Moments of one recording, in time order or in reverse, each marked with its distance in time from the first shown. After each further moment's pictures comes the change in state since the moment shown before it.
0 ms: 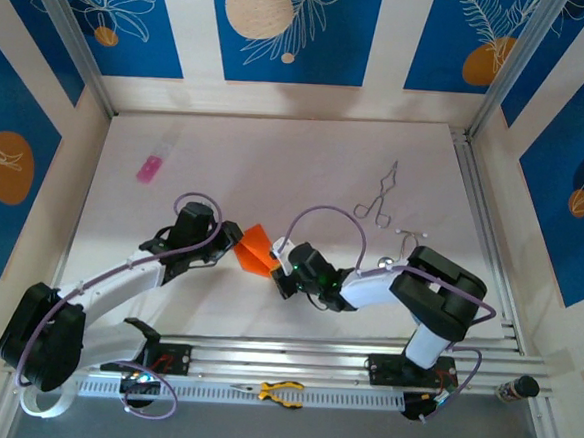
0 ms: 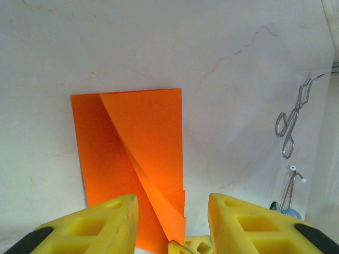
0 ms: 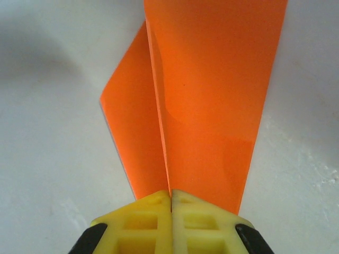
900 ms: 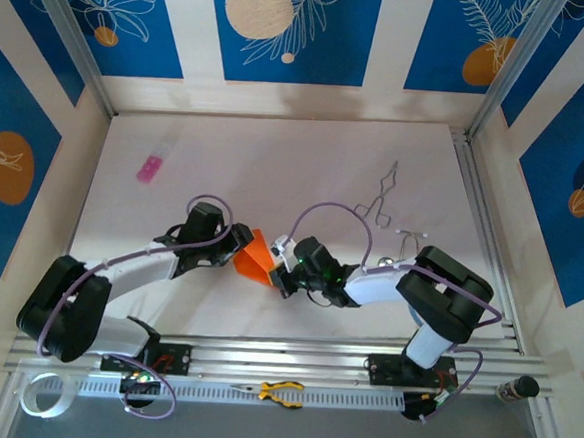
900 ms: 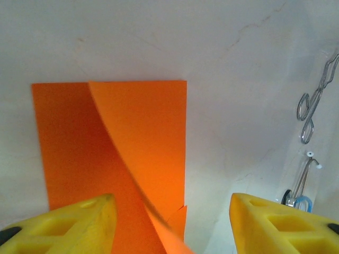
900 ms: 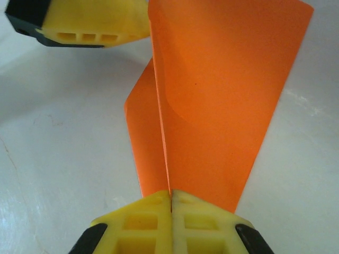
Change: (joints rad) left arm 0.000 0.173 0.005 0.102 0.101 -0.004; right arm -0.026 -0.025 0.003 -0.012 -0.157 0.068
